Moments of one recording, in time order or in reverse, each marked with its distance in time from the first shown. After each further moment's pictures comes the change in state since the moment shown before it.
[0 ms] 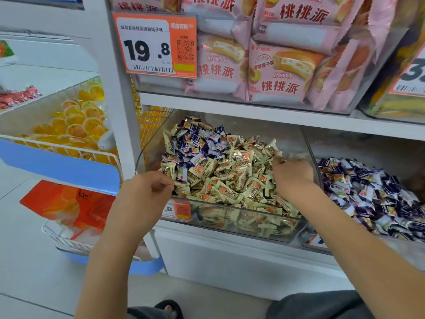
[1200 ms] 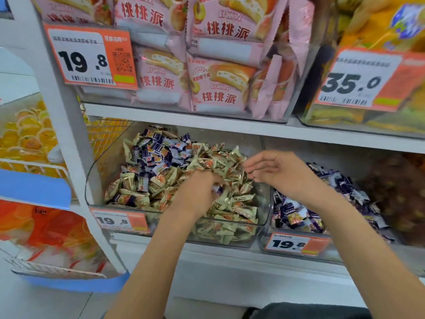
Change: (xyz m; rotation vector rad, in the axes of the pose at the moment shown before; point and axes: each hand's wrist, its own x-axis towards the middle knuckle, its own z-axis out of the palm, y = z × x) left_hand 0.034 0.096 0.122 0.247 -0.361 0.370; right_hand -0.033 0.078 -0.003 1.395 0.078 -0.324
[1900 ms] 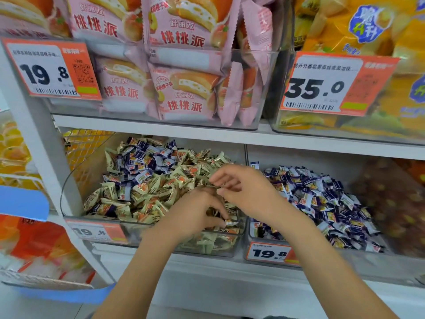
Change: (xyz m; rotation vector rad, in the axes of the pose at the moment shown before) left_hand 0.003 0.016 0.023 -0.148 -0.104 0.211; right_hand -0.003 0.005 0.016 -0.130 -0.015 -0.146
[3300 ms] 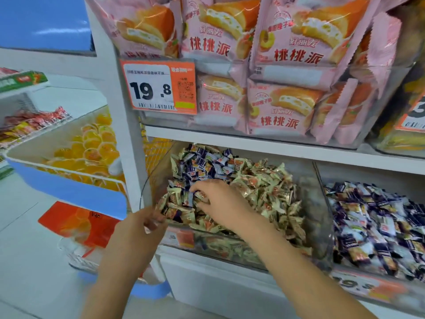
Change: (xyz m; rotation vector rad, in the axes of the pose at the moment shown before) left_hand -0.145 -0.066 -0.090 -0.009 0.528 -0.740; right_hand 0.081 -0.050 0.134 -0.420 -0.182 -0.178
